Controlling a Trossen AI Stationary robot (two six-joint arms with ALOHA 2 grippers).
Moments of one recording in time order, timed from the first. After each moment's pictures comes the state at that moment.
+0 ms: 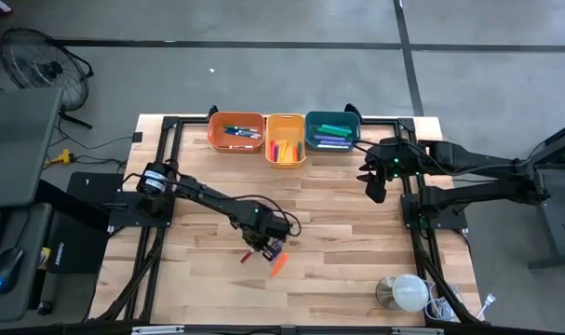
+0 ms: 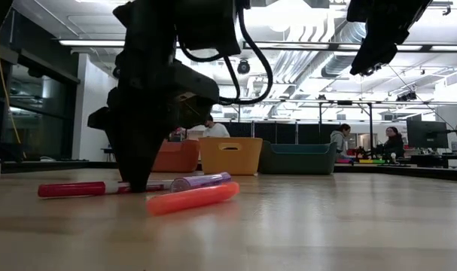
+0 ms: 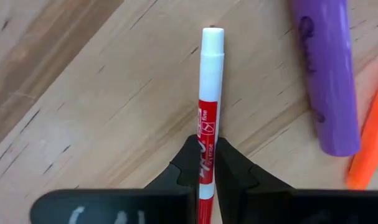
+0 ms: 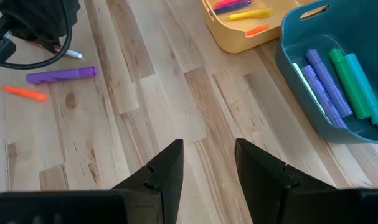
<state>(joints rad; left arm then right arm) -0.22 2.04 1.31 -0.84 0.14 -1.06 -0.20 0.88 0.89 -0.86 0.04 0.20</state>
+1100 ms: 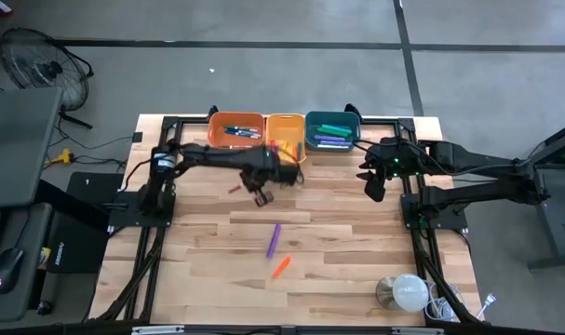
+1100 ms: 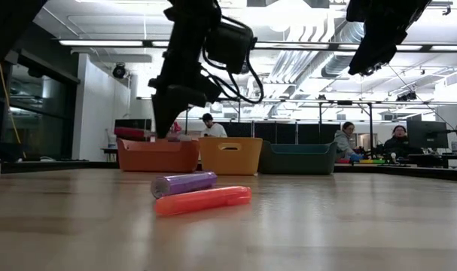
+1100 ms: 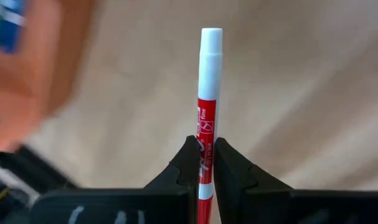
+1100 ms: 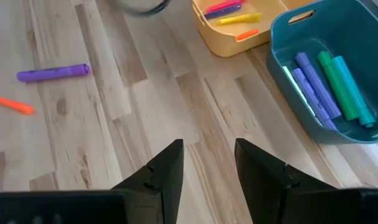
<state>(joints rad) 0.12 2.02 1.66 -1.40 -0.28 -0.49 -0.20 0.88 0.89 -0.85 0.08 0.21</state>
